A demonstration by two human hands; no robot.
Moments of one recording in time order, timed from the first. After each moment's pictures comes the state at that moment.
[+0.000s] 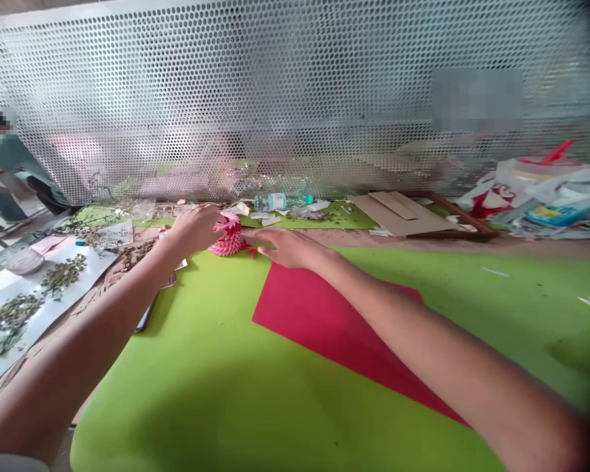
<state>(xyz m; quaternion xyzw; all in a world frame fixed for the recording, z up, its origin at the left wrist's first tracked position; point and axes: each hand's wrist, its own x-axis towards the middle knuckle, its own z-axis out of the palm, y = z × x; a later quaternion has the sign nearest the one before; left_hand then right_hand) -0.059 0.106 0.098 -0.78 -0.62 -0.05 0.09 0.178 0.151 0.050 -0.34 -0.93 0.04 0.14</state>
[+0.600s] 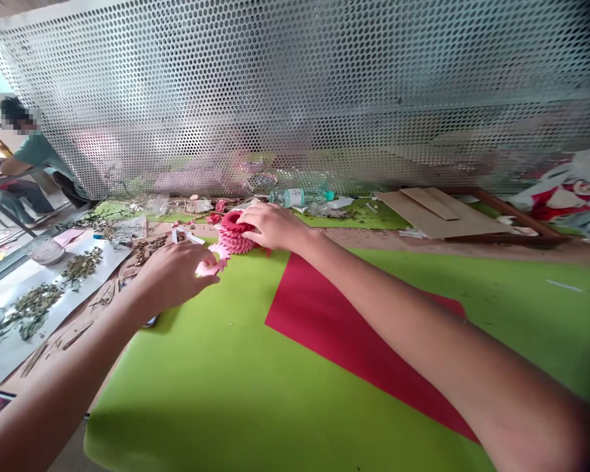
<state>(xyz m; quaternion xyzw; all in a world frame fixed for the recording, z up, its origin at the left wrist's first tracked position) -0.086 0.016 0.085 -0.79 -0.60 -0.07 0.01 0.117 0.179 0.067 -0.18 -0.96 -0.05 0.19</state>
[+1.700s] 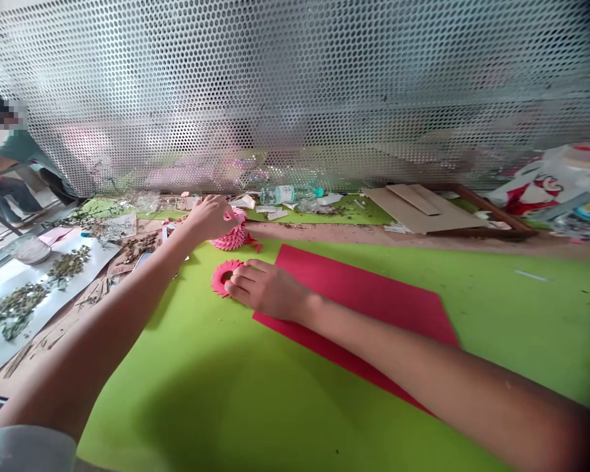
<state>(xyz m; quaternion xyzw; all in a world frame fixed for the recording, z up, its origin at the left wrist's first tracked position) -0.056 0.137 0.076 -0.77 -0.62 -0.11 0.04 0.147 0.082 0.011 -0.02 -0.95 -0.25 0.18</state>
